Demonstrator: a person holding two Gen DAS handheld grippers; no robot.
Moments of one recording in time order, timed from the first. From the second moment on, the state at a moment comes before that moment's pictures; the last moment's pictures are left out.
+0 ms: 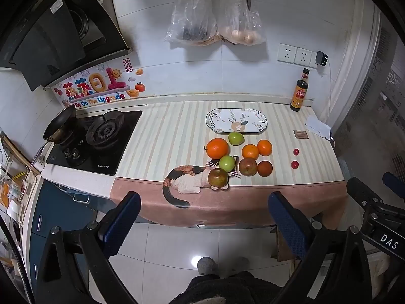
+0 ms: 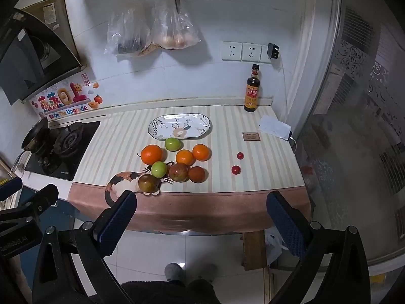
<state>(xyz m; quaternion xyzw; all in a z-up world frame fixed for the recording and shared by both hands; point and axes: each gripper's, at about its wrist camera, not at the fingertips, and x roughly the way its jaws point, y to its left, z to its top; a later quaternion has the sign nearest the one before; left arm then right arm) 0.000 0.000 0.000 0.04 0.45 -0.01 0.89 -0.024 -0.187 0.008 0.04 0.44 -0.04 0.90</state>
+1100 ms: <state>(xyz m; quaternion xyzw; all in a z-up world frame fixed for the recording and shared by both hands) -0.003 0.000 0.004 0.04 0.44 -0.01 0.89 -0.024 -0.185 0.013 0.04 0.43 -0.04 0.90</state>
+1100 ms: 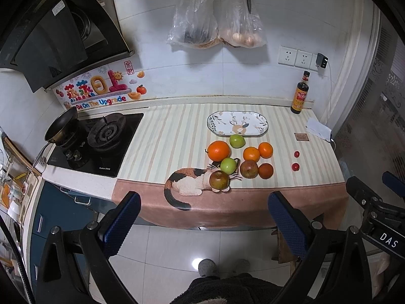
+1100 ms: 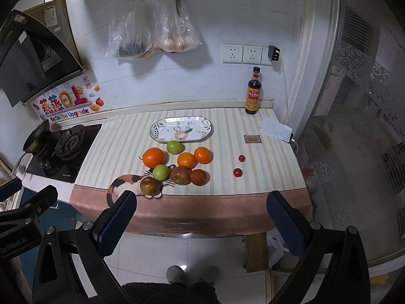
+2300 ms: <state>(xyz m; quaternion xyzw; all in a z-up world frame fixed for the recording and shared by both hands) 0.009 -0.001 0.011 0.04 0.44 -0.01 0.90 -0.021 -0.183 0.011 0.04 0.43 -0.03 0.90</state>
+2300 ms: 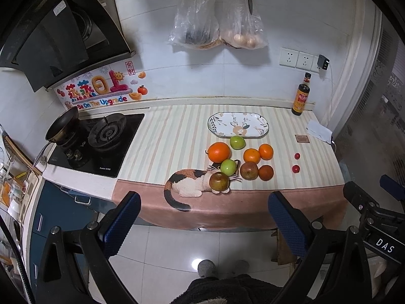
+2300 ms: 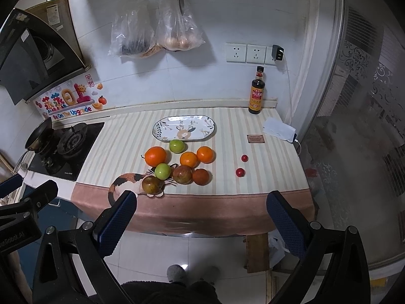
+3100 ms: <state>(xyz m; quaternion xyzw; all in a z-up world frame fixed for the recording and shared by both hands) 0.010 -0.001 0.010 0.03 0.44 0.00 0.90 -0.021 -0.187 0.010 0.05 0.43 -0.02 0.90</state>
